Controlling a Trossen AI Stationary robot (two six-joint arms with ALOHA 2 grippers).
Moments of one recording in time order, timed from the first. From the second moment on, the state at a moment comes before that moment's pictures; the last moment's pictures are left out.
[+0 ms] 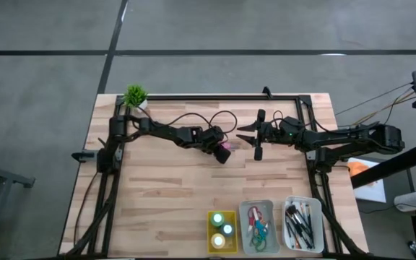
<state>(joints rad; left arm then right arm) 0.18 2.09 1.24 -0.07 0.02 -0.65 -0.25 1.16 0.39 0.74 -0.10 -0.08</state>
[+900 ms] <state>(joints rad) 0.18 1.99 1.24 -0.10 0.02 -0.62 -0.25 1.16 0.39 0.74 -0.10 -0.08</state>
